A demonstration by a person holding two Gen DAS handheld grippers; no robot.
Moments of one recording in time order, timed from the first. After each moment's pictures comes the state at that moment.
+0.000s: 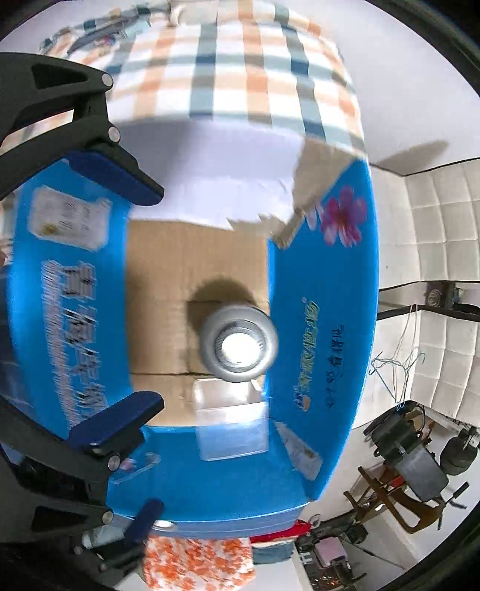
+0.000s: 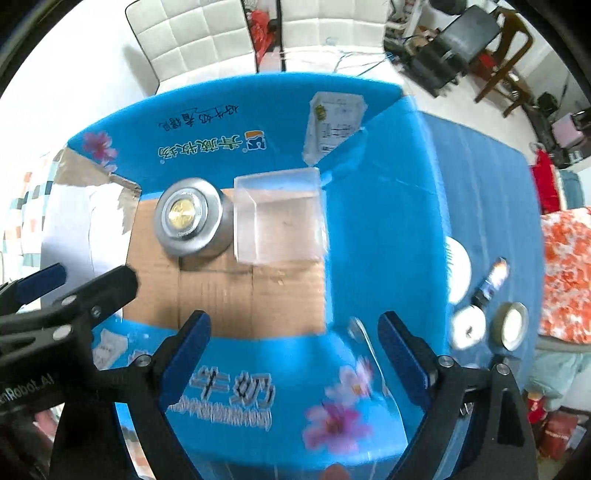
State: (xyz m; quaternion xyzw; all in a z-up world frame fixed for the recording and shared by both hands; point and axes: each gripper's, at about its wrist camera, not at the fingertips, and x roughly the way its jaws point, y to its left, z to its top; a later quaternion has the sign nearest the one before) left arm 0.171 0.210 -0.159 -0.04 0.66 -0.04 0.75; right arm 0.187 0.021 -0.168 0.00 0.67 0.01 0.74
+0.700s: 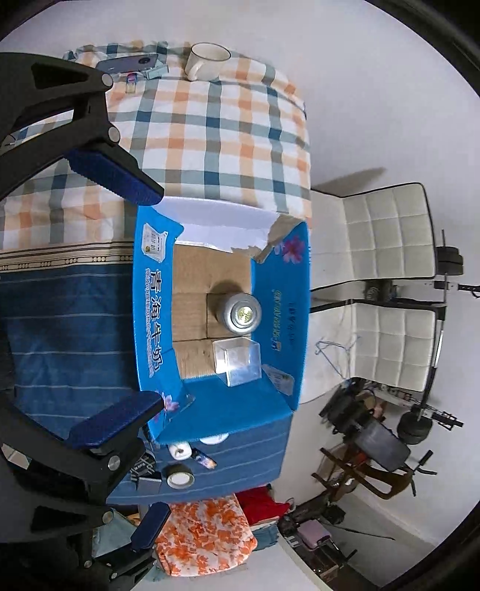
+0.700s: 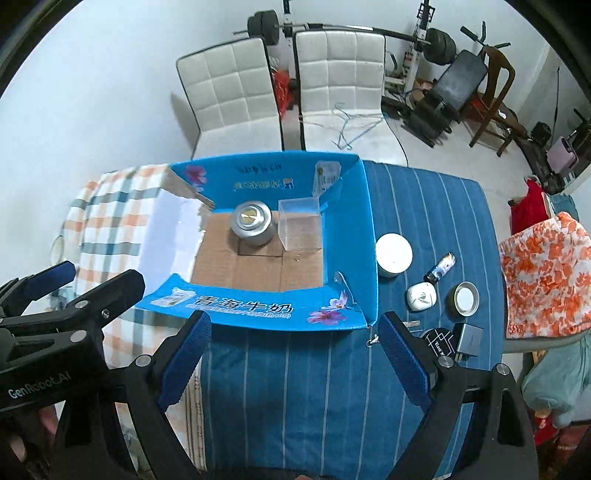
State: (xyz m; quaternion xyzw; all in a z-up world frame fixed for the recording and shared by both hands) left arm 0.090 0.177 -0.027 -0.03 0.56 -0.03 0.82; right arm 0.076 0.013 -0.006 0.01 0.58 0.06 0.81
